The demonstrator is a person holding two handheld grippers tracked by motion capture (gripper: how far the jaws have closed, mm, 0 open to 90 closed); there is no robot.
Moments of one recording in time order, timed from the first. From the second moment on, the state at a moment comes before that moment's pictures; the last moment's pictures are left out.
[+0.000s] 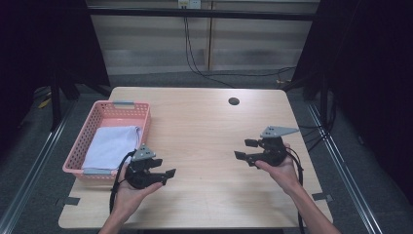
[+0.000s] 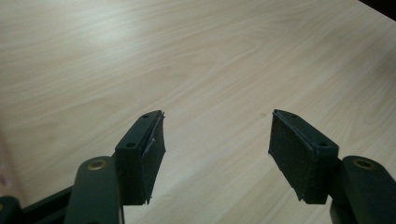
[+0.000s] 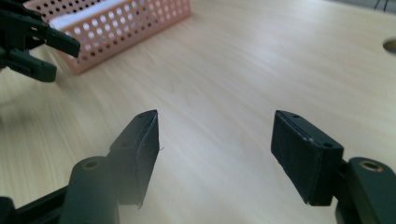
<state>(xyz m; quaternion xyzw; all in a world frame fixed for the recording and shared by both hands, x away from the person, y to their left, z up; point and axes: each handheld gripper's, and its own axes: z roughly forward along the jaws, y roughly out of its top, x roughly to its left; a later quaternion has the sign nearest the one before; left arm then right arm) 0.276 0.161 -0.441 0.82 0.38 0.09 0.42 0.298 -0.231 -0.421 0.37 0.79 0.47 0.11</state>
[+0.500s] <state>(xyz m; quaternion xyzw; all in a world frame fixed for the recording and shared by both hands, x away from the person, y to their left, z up) 0.233 0.166 -0.475 0.84 0.38 0.07 0.39 0.234 -0.283 -0.460 0.44 0.77 0.44 0.11</state>
